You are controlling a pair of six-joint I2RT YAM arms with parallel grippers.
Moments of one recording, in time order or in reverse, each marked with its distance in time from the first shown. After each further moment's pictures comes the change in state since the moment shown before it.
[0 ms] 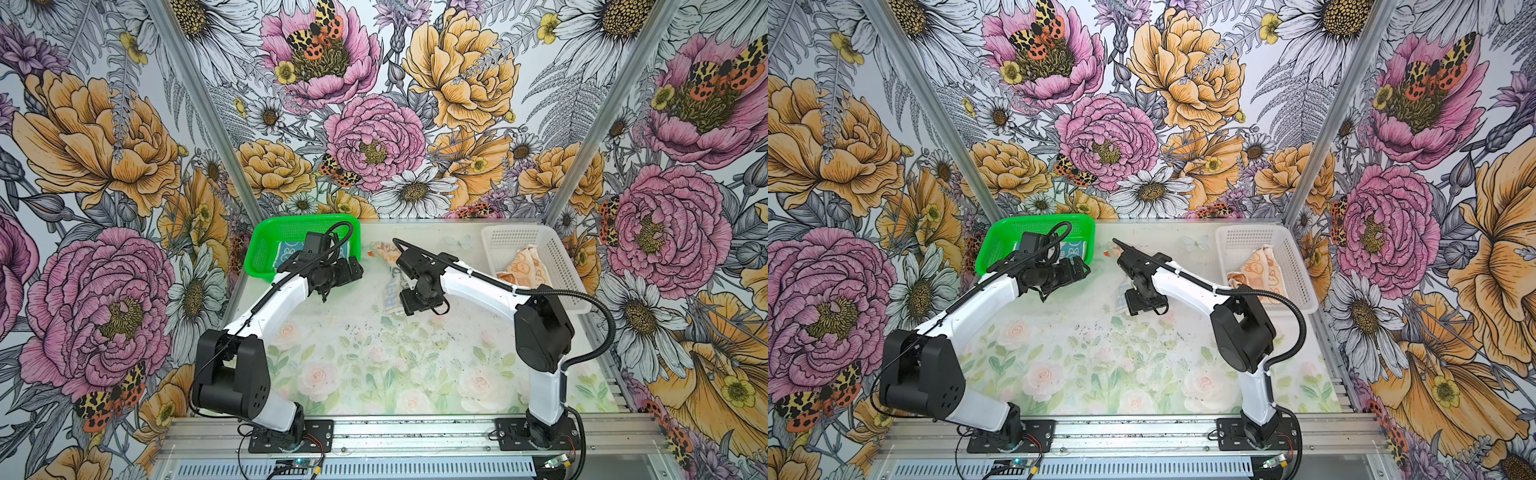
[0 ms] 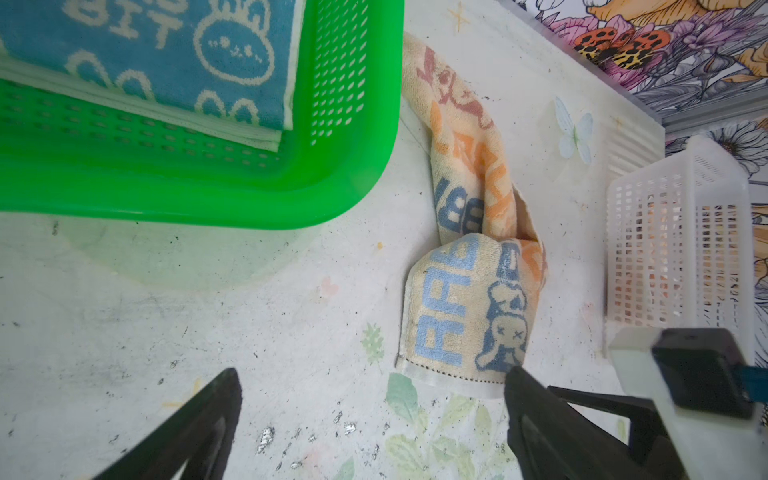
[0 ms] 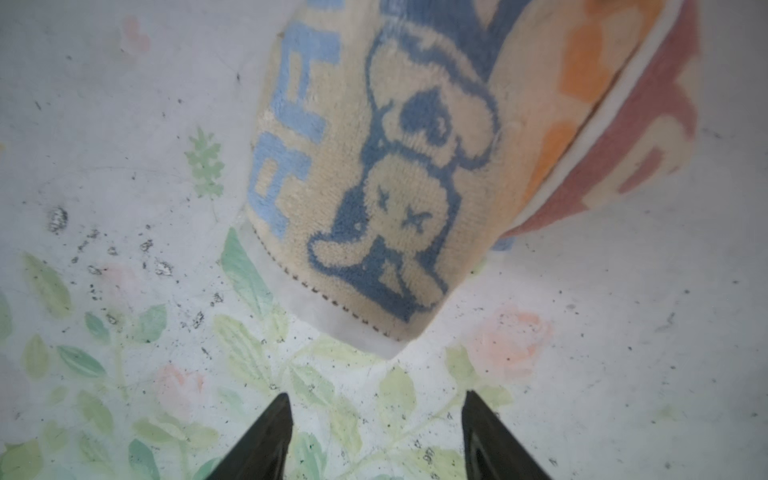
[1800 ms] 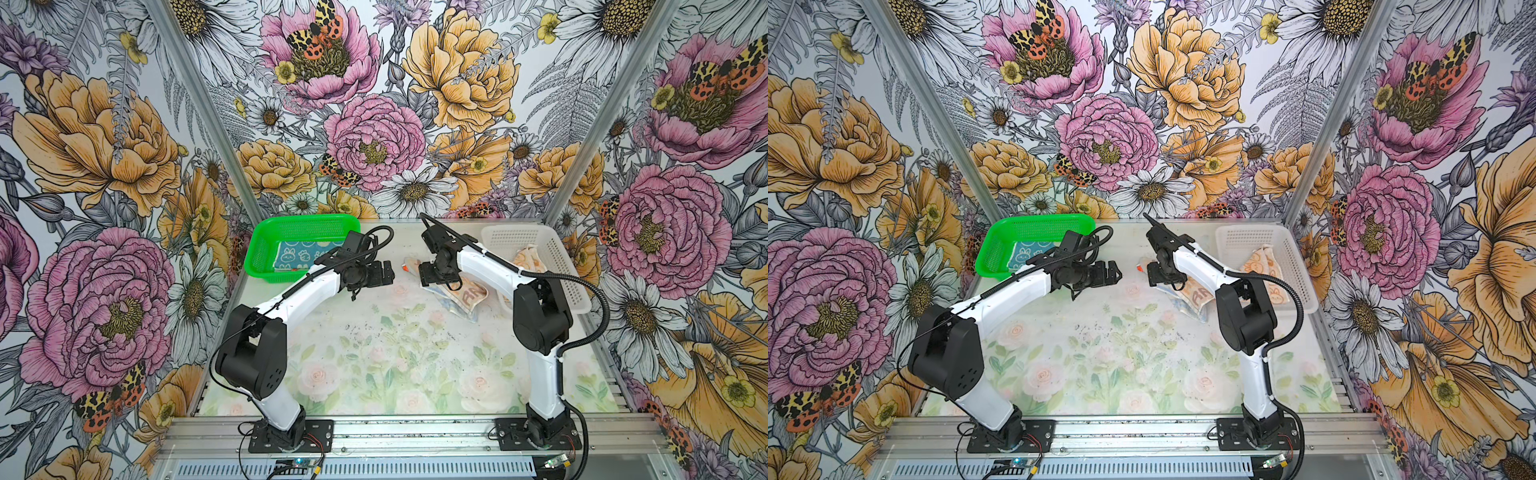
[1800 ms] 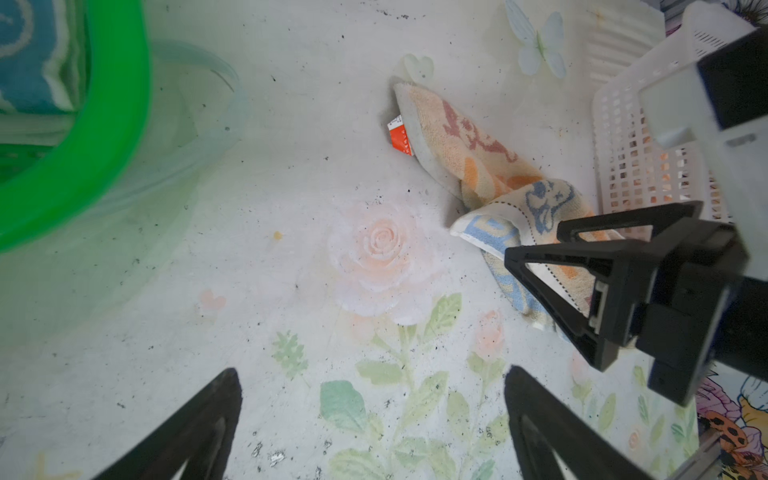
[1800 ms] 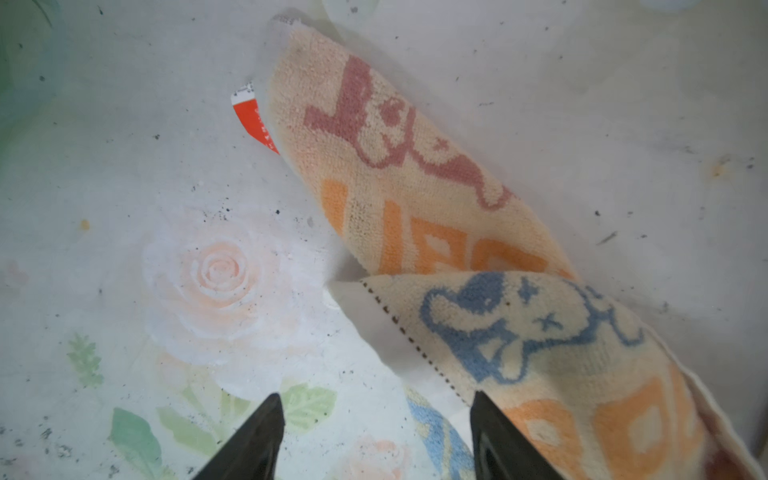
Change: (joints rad) left arm -0.196 0.148 0.112 0.007 -0.055 0.023; right arm -0.199 0.149 0.141 0.050 0.119 -0.078
